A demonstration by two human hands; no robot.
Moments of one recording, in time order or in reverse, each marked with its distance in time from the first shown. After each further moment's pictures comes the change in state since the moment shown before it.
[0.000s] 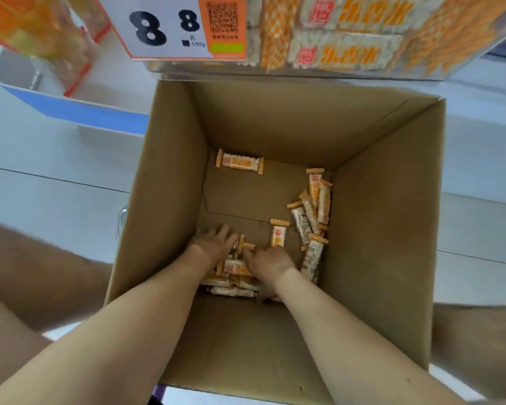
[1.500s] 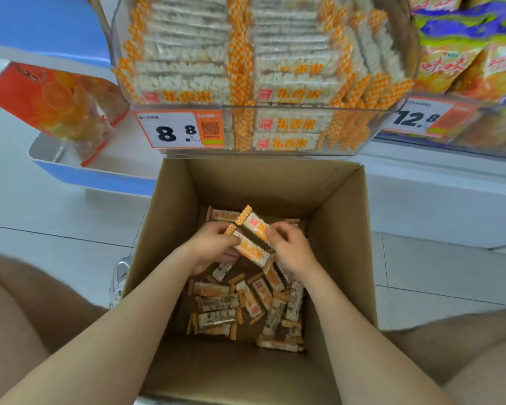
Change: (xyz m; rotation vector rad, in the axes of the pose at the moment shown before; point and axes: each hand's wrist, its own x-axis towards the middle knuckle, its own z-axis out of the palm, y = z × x) left_hand -0.062 -0.007 -0.095 -1.695 0.342 0.152; right_hand -0.069 0.080 -0.083 1.369 0.752 0.329
